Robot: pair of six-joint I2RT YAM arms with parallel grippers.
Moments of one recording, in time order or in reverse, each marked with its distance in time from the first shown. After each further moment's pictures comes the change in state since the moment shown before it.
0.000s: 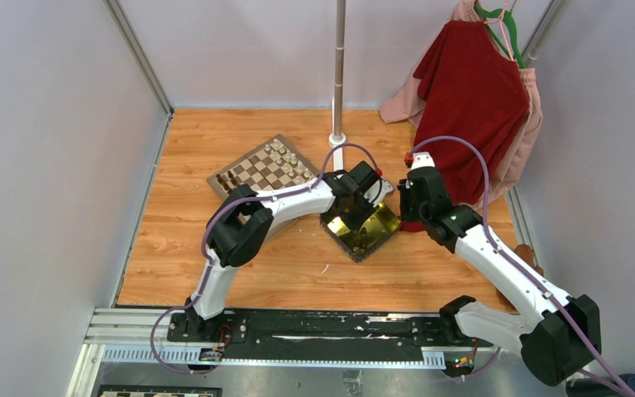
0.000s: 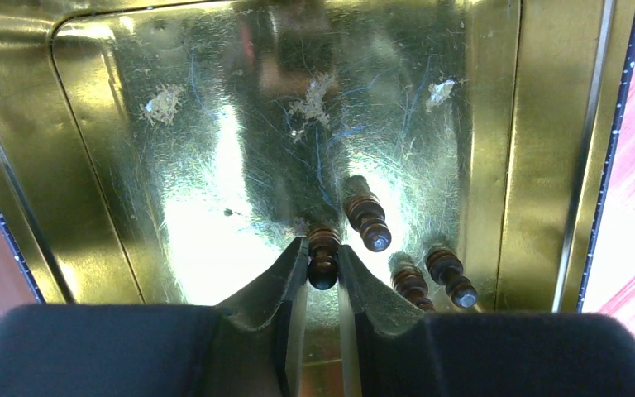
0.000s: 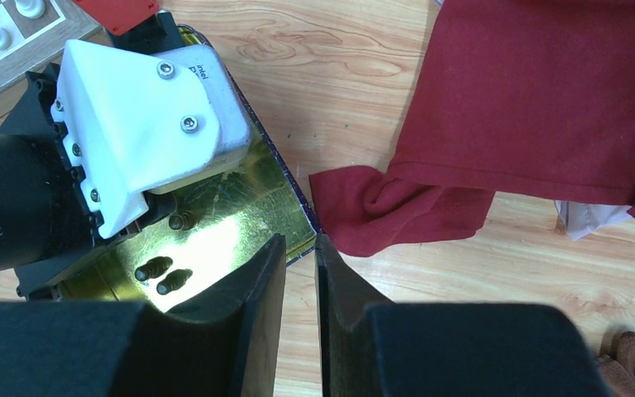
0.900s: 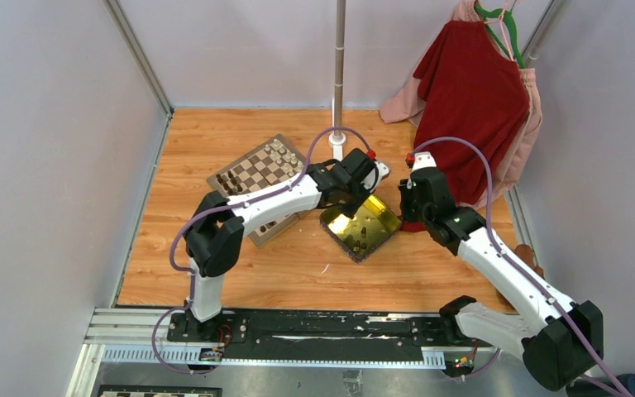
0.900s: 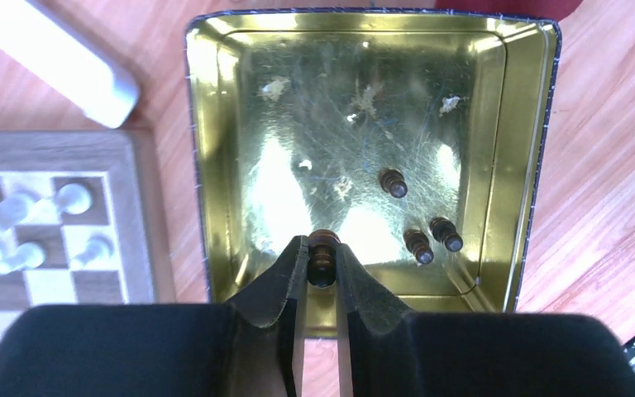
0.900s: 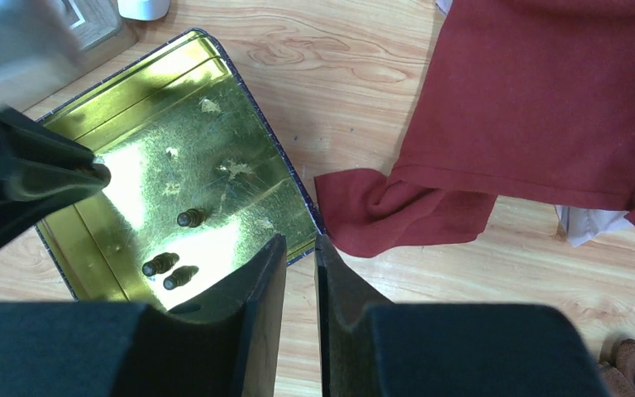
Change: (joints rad) left arm -0.010 -0.156 -0.001 -0.046 -0.143 -0.053; right arm -0.005 -0.030 -0.005 -0.001 -0.026 -0.016
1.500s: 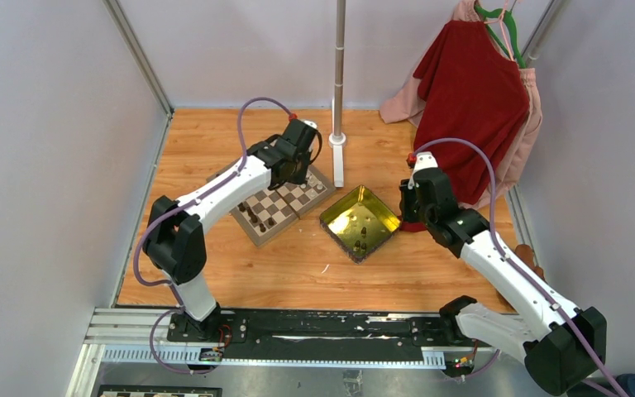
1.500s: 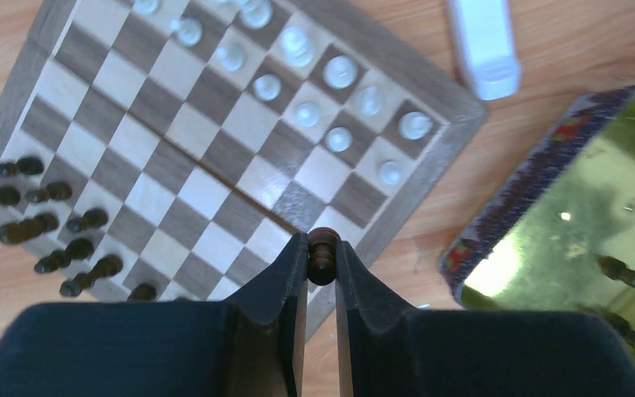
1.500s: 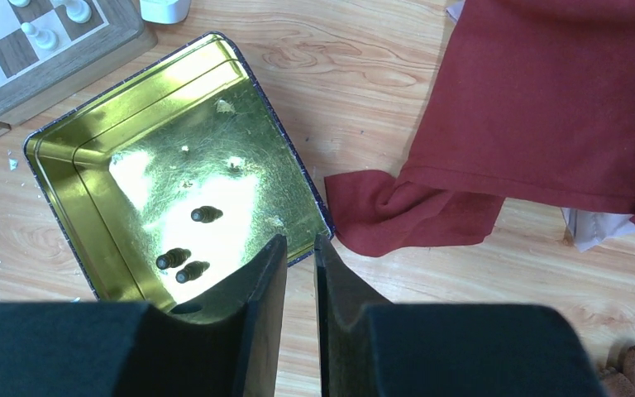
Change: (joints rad) left arm 0.277 -0.221 -0.103 -0.053 -0.268 -0.212; right arm 0.000 -0.032 0.000 -0.007 -0.026 -0.002
